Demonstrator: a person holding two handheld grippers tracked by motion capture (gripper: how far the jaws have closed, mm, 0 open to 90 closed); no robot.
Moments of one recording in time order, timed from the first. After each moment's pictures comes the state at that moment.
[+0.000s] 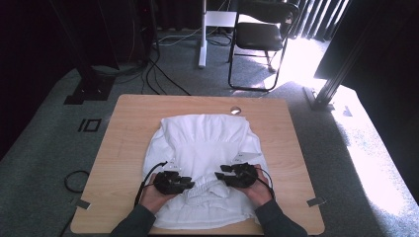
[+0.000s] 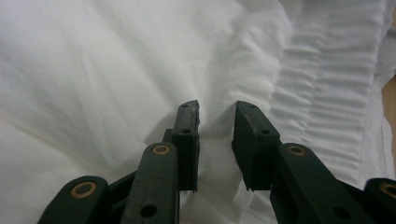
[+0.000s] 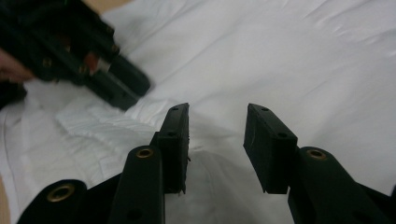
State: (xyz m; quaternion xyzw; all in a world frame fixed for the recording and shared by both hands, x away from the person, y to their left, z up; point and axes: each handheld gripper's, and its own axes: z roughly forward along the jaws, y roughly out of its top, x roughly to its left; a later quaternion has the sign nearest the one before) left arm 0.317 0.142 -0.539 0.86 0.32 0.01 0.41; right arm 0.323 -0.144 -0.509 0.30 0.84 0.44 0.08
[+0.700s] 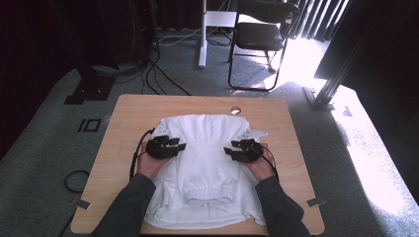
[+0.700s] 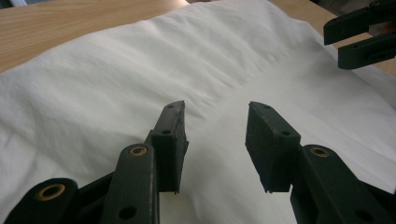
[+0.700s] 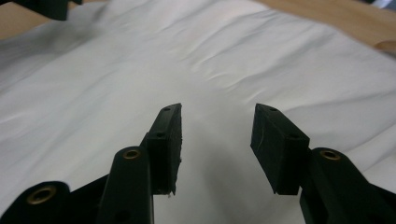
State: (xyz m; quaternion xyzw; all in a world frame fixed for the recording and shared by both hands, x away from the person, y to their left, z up) left arm 0.411 0.165 -0.488 0.80 0.39 0.13 0.44; right arm 0.402 -0.167 -0.499 0.36 0.81 0.43 0.15
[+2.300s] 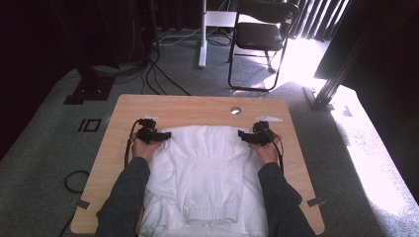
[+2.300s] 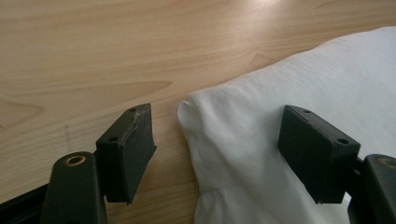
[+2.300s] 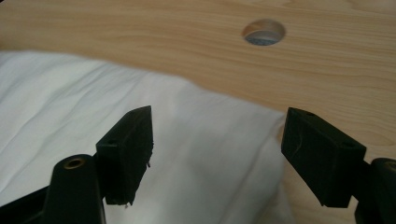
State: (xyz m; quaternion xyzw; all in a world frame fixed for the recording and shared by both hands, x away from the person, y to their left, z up) left arm 0.489 0.216 -0.536 0.74 0.56 0.13 0.35; right arm 0.465 -0.214 -0.508 0.53 0.72 0.41 0.17
